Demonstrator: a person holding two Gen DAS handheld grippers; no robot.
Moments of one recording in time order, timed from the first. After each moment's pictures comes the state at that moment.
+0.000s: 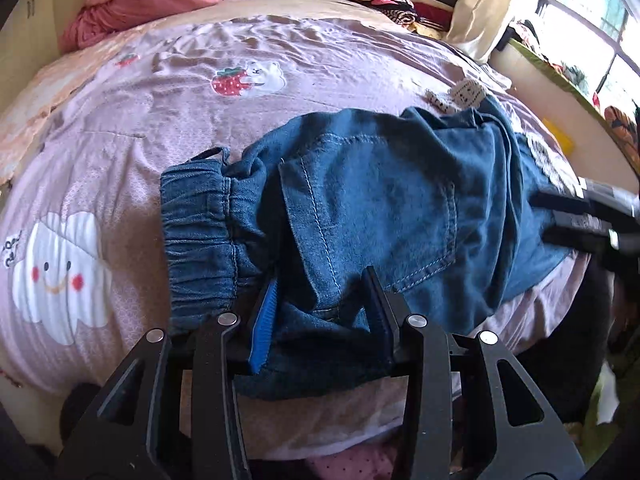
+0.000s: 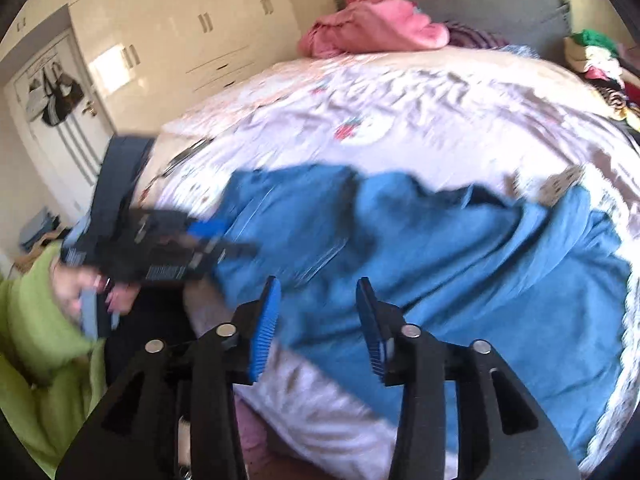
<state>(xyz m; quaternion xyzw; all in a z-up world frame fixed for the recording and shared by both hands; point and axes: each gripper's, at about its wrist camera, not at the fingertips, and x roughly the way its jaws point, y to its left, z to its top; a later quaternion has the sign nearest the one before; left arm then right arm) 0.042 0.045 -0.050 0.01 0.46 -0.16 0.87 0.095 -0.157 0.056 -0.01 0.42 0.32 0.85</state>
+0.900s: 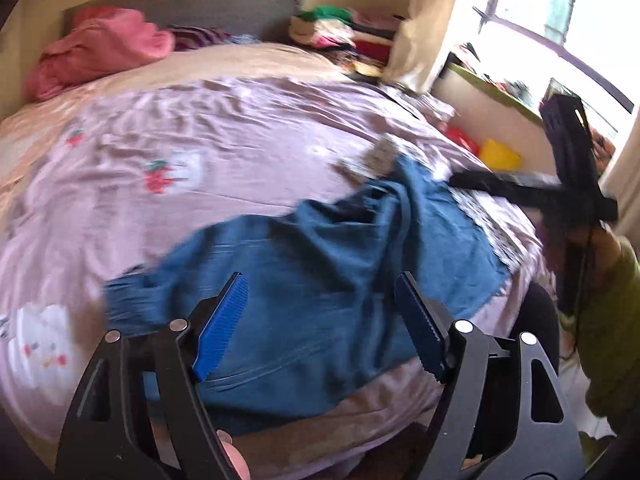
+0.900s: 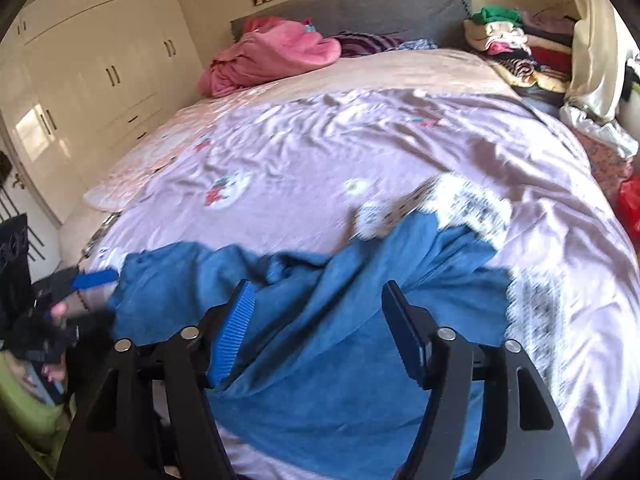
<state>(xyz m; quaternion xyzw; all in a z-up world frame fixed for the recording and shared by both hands) 0.047 -0.021 0.015 0.00 0.39 -0.27 0.88 0.140 -0.257 0.092 0.04 0.41 0.16 0.90</state>
